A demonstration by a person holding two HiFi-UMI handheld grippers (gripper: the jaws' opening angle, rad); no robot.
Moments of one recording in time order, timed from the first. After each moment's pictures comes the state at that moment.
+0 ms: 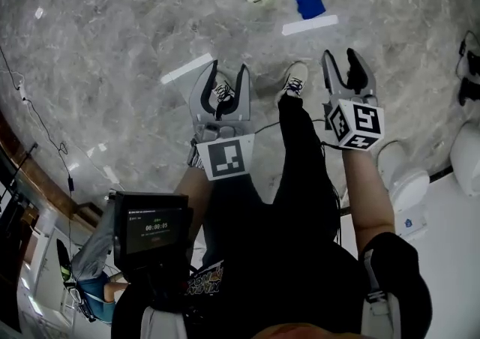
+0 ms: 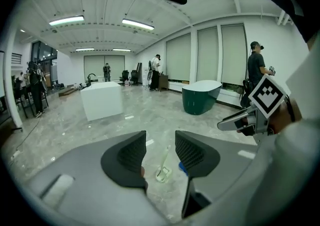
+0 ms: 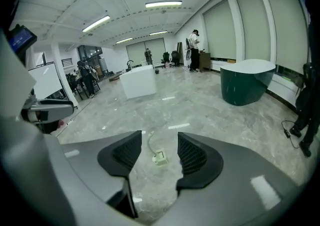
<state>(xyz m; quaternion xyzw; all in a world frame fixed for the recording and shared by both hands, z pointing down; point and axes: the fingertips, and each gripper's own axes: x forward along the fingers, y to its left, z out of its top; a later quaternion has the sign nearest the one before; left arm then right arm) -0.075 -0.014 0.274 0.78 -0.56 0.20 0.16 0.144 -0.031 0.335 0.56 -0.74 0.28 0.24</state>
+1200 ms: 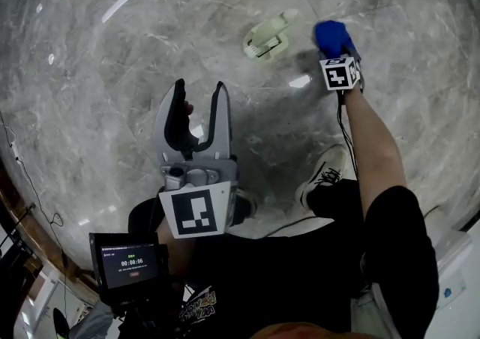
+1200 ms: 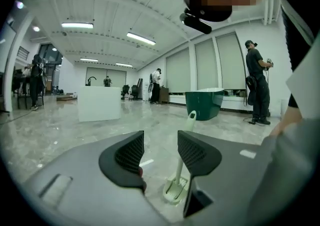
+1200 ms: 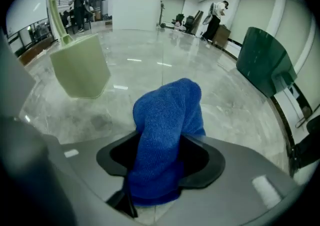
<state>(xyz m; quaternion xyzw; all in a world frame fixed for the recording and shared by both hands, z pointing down) -0.087 -0.080 0.527 0.80 -0.58 0.12 0.07 0.222 -0.122 0.928 0.52 -0.66 0.24 0.48</state>
